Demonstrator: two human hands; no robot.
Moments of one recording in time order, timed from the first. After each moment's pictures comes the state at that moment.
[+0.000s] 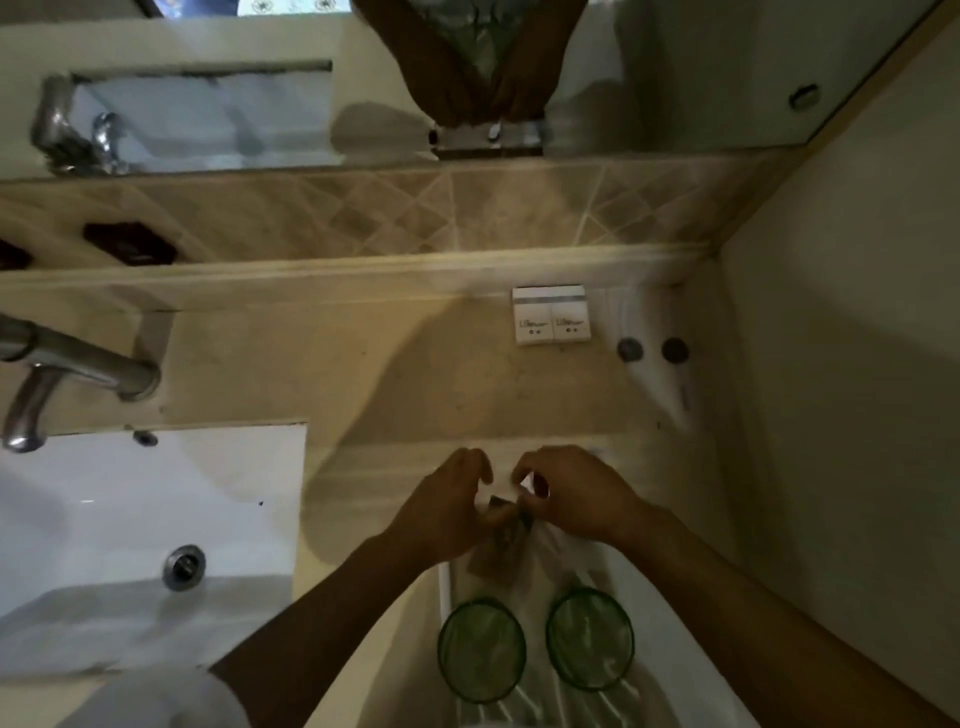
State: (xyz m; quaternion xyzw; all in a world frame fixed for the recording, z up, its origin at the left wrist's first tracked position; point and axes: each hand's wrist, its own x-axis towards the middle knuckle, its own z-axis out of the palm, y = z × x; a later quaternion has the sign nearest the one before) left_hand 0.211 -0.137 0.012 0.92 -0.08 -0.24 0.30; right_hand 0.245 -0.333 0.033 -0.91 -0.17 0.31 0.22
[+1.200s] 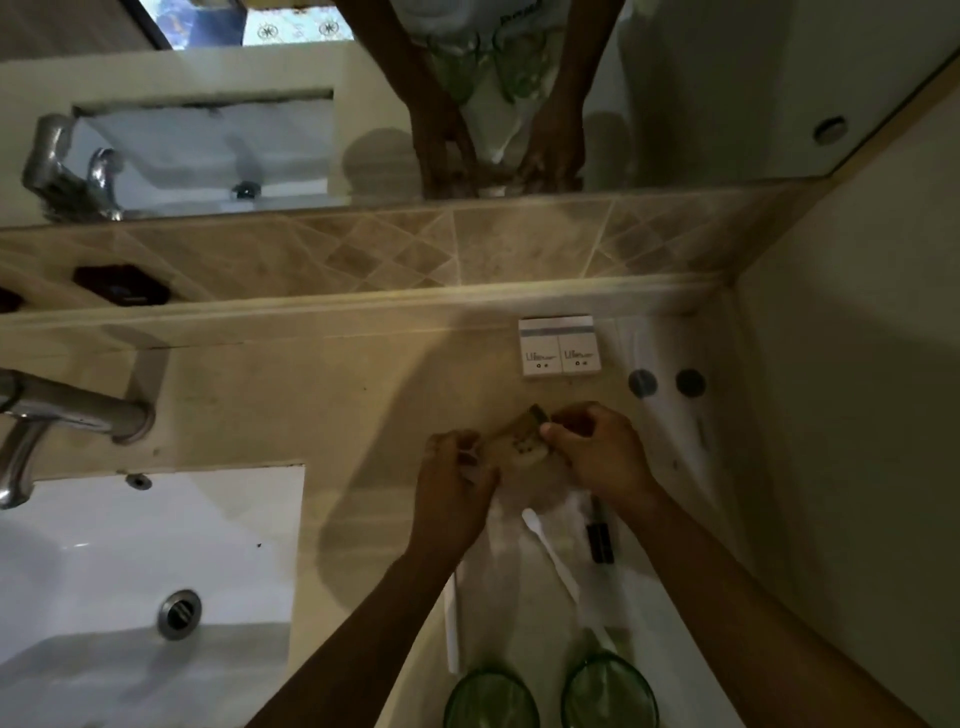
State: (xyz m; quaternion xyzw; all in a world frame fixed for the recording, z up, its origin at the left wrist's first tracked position) left_hand 0.263 -0.150 -0.005 0.88 0.13 -0.05 0.46; right_hand 0.315 -0.337 0.013 -0.83 0.18 0.18 0.50
